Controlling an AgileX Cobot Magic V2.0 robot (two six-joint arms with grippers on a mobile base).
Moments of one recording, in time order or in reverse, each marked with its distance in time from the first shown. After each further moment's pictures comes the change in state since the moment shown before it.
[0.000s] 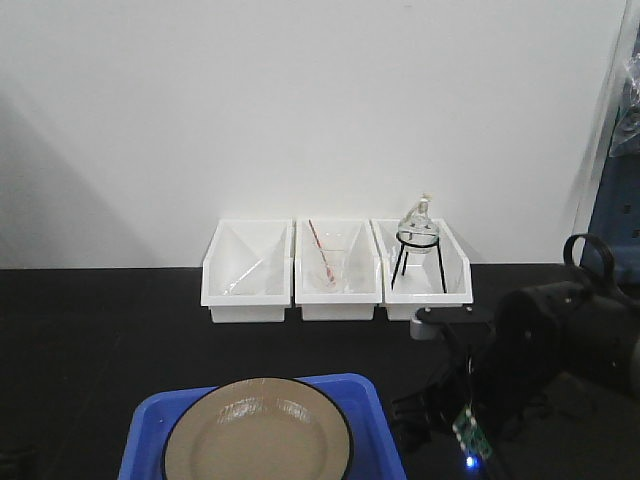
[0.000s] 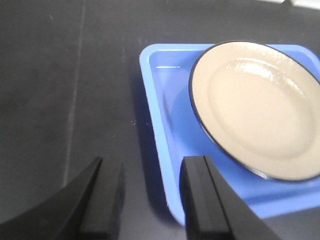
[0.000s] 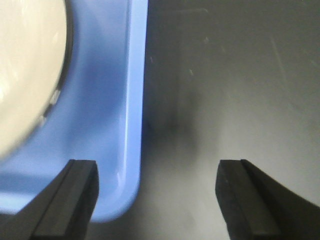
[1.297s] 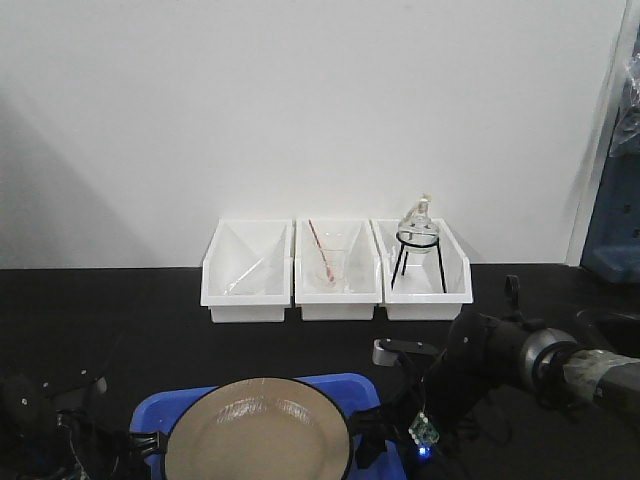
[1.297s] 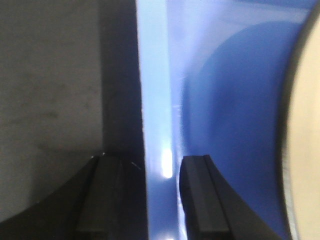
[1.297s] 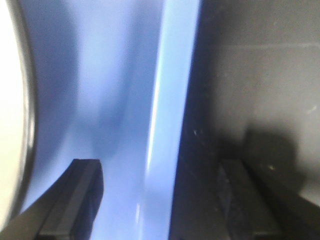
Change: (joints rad) left arm -0.054 0.809 -0.364 -0.207 -0.031 0.057; right arm -0.021 0.374 -0.210 0.282 -0.033 -0.254
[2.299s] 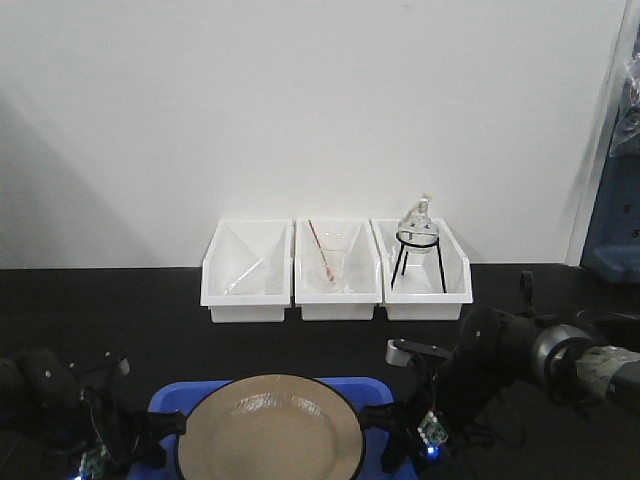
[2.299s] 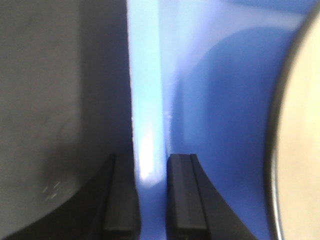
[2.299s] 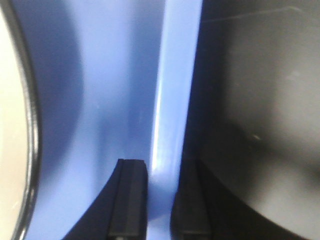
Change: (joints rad) left arm -0.033 0.044 -0.163 0.000 0.138 -0.004; right arm -0.026 -0.023 0.002 0.019 0.075 0.070
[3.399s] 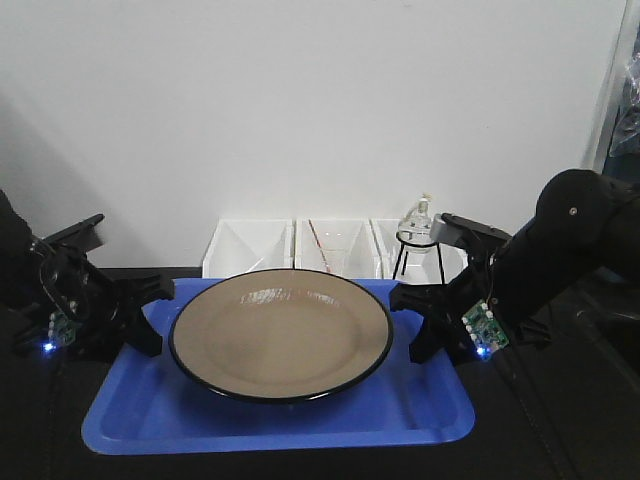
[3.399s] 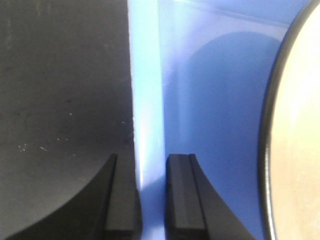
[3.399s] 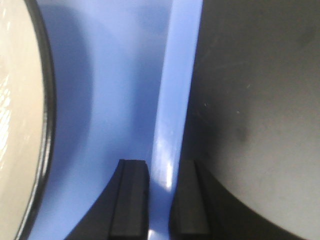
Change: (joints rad) left arm 0.006 -0.184 -0.410 0.114 0.550 -0.280; right arm -0.009 -0.349 -0.120 -0.093 0.214 0.202
